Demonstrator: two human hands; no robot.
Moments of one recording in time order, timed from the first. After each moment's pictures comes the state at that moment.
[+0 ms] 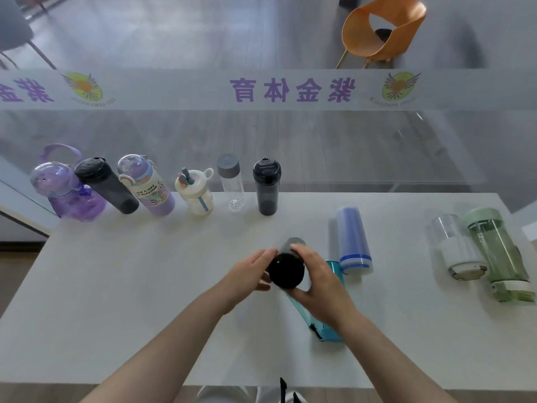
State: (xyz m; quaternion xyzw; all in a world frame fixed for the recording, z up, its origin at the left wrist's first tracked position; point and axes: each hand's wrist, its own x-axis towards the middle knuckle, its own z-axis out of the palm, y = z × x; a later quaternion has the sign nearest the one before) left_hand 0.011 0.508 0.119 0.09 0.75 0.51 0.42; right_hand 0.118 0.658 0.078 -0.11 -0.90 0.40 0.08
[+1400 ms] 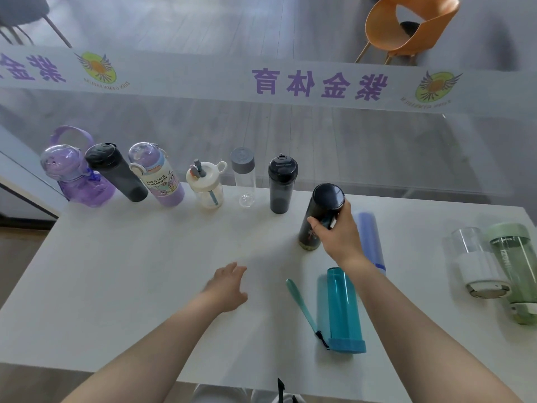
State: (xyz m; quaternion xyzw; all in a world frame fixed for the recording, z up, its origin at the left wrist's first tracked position) left_hand -0.030 0.456 0.017 0.22 0.90 0.06 0.37; right_hand 0.018 0.714 0.081 -0.28 -0.80 0.52 0.13
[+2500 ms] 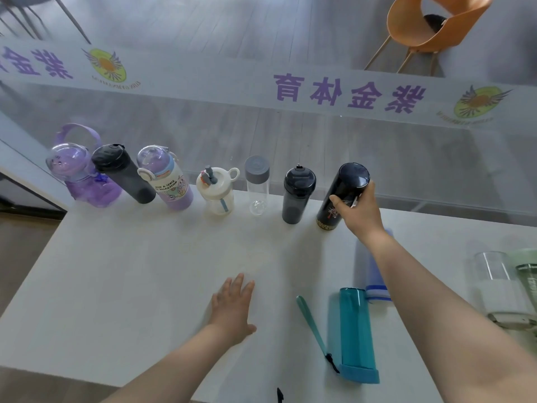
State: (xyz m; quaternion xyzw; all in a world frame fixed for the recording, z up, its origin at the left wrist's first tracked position) left_hand -0.015 0.447 -0.015 0.22 0.91 -0.01 0.34; right_hand -0.060 0.764 0.088 -0.31 -0.81 0.49 0.13
